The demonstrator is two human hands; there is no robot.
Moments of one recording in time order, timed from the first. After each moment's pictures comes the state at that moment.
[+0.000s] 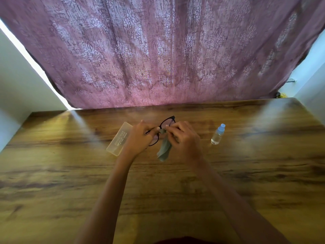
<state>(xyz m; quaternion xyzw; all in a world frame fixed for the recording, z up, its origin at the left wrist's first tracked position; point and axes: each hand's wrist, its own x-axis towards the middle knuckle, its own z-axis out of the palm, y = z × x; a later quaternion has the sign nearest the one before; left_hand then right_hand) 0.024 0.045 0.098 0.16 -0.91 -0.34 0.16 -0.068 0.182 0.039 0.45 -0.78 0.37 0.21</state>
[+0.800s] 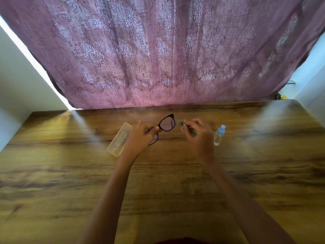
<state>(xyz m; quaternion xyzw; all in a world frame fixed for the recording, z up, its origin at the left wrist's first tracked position) 0.021 0.044 0.090 0.20 -0.88 -0.38 0.18 -0.097 0.199 0.037 0.35 -0.80 0.45 0.20</state>
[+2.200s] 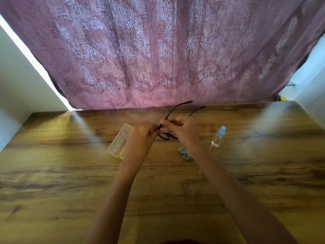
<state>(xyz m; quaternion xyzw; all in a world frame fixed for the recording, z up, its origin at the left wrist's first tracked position) 0.022 0.046 0.079 0.17 -0.91 -0.24 0.28 -0.081 0.159 0.078 0.25 -0.70 0.65 -0.18</state>
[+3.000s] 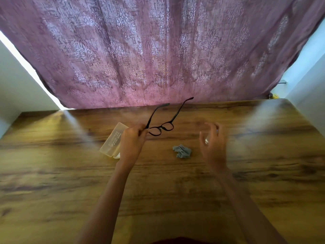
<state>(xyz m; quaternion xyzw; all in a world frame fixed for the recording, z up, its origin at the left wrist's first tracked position) 0.010 0.031 0.033 0.24 -0.88 -0.28 0.31 -0.112 0.252 0.006 0.24 -0.87 0.36 0.24</state>
